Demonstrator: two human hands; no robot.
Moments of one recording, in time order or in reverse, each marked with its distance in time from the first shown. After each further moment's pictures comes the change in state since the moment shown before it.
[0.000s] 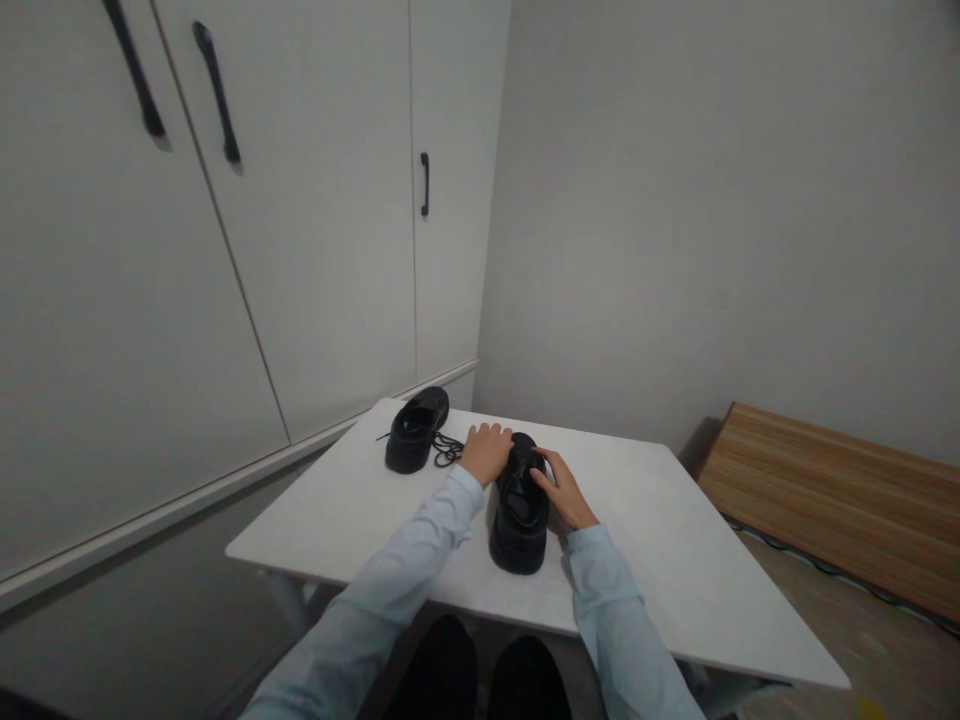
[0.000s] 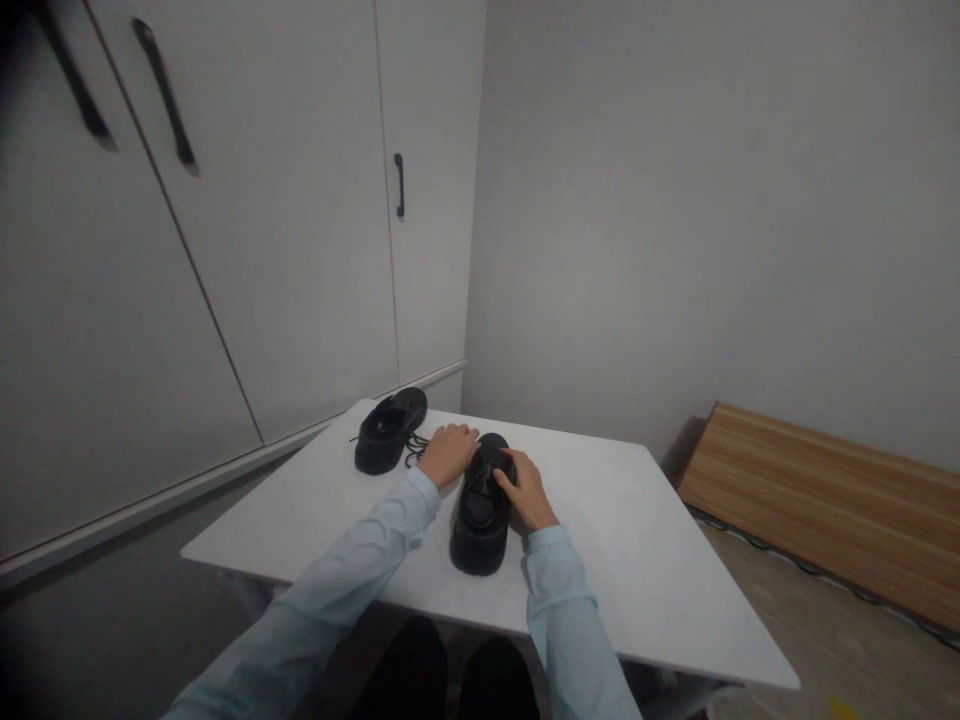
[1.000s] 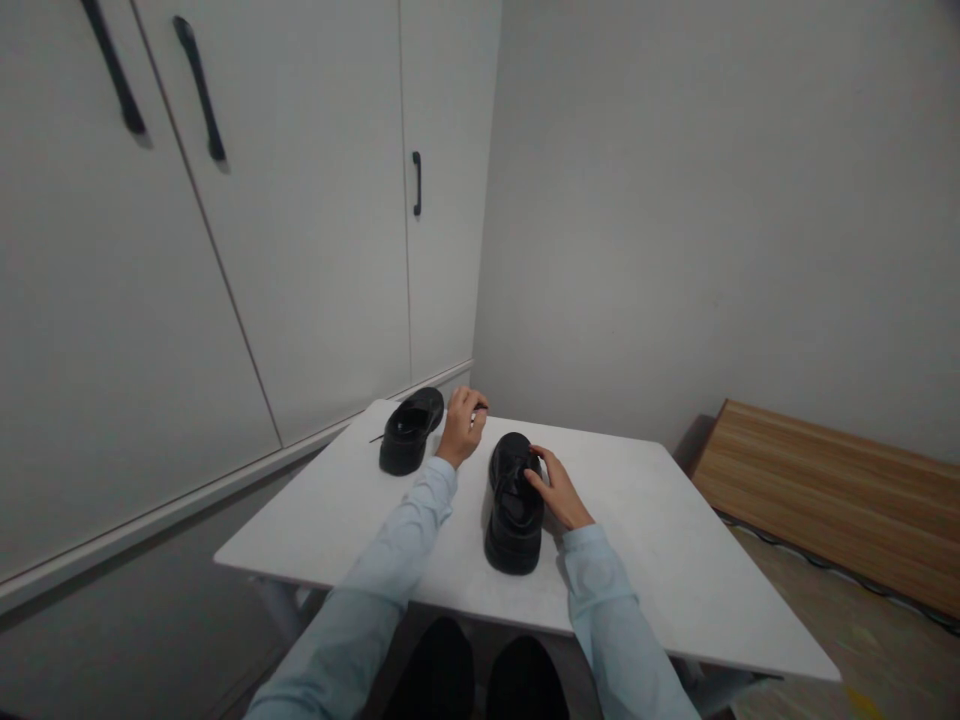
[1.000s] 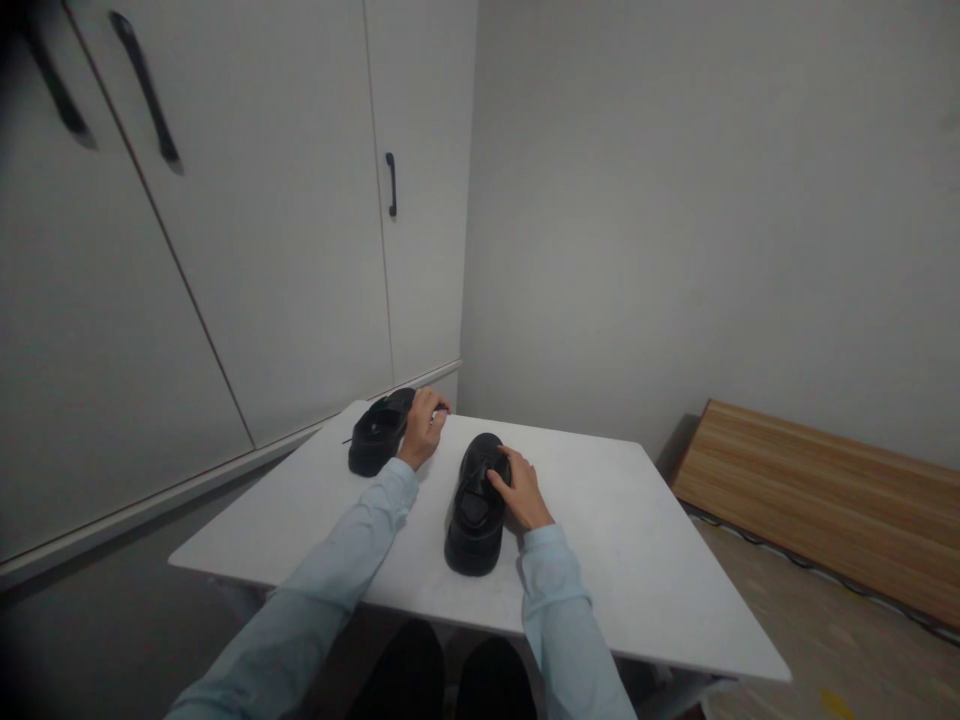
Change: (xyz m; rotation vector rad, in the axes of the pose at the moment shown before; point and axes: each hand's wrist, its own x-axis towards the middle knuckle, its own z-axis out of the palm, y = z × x) left_hand 0.018 -0.046 -0.003 -0.531 0.663 0.075; right_hand 0.000 0.010 0.004 -0.035 -0.004 0.040
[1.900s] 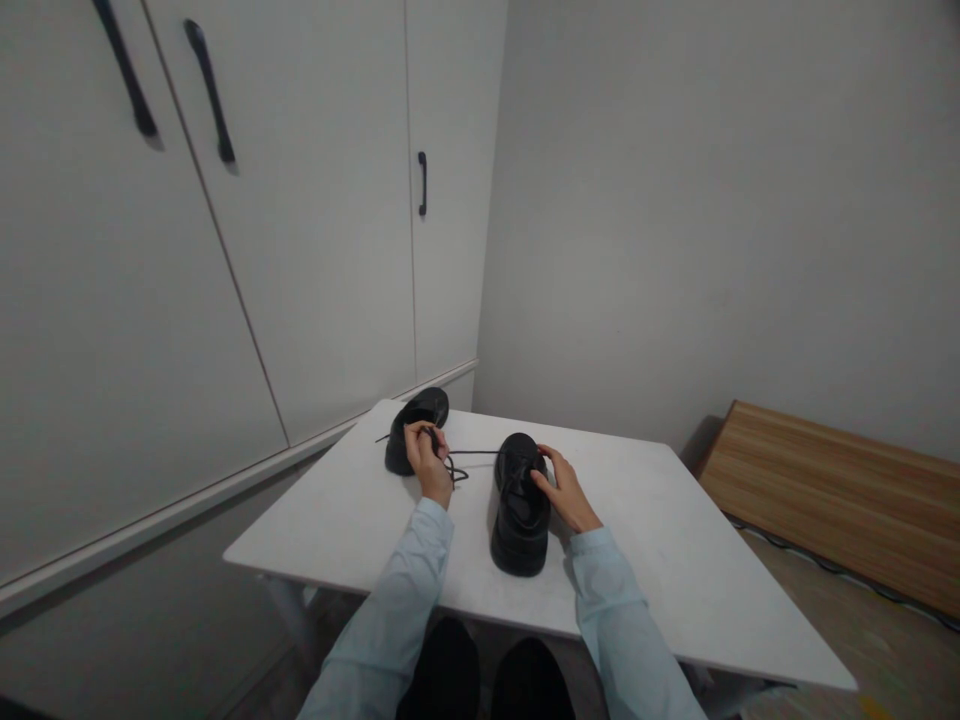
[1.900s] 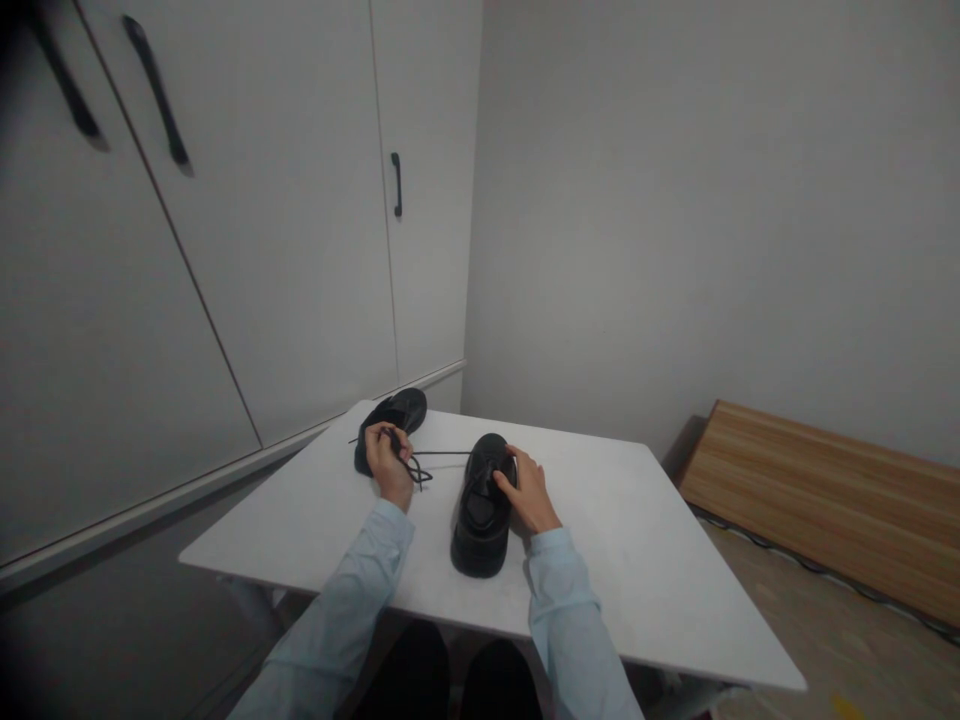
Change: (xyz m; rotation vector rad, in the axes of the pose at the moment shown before) left_hand -0.054 0.000 -0.004 -0.948 0.726 -0.554; right_hand -0.003 -0.006 -0.003 -0.065 0.015 0.016
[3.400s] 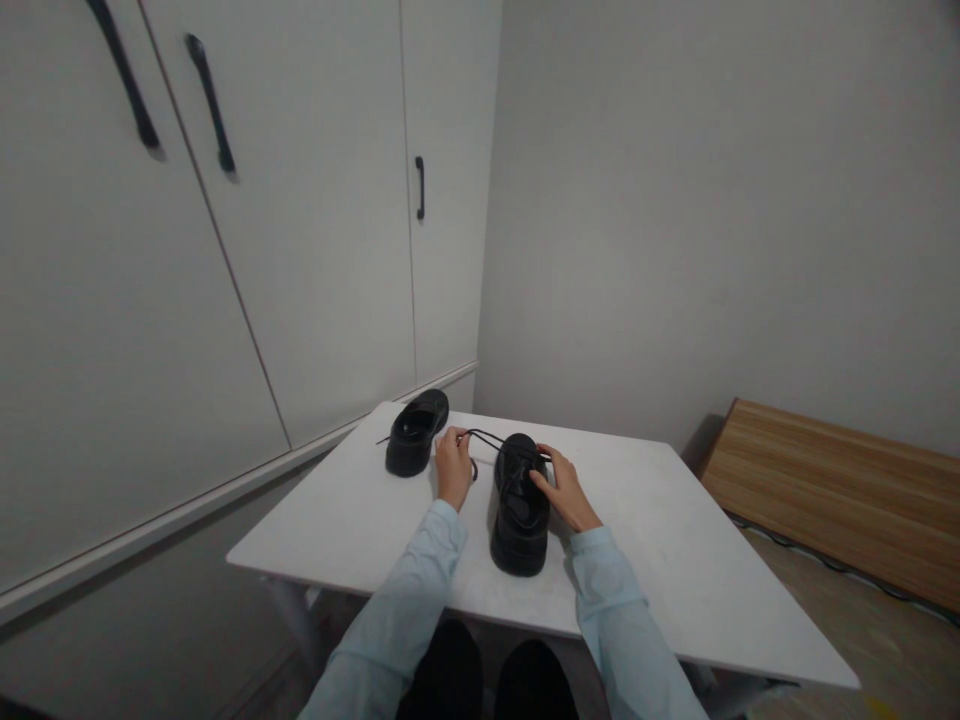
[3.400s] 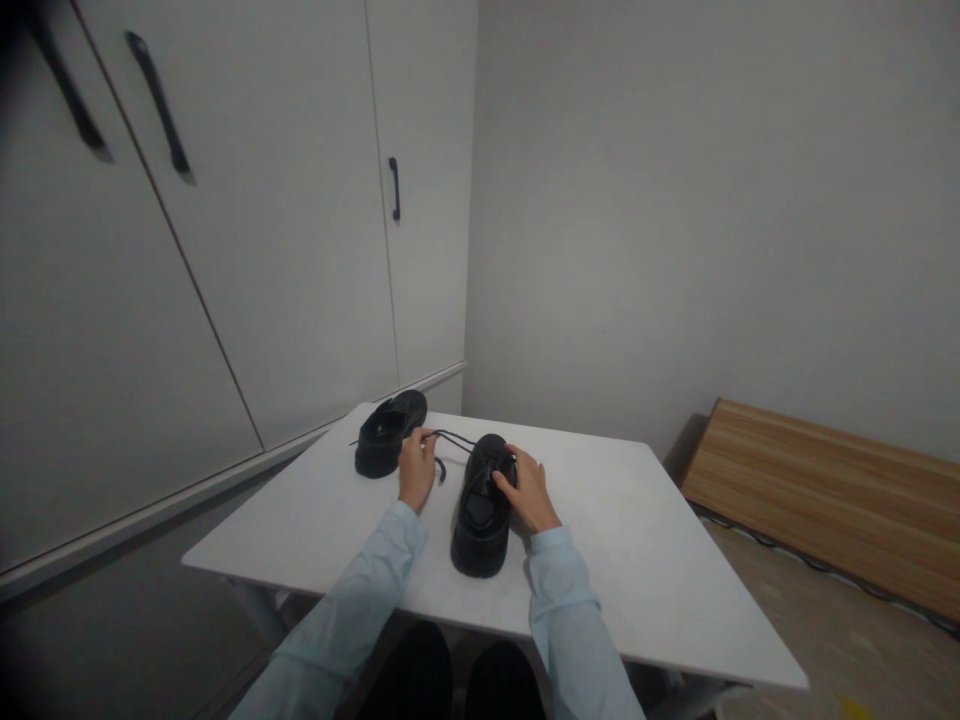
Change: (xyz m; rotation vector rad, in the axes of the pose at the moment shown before) left_hand -0.005 -0.024 -0.006 0.637 -0.201 0.011; right_hand -0.001 -0.007 0.000 -0.032 0.010 0.009
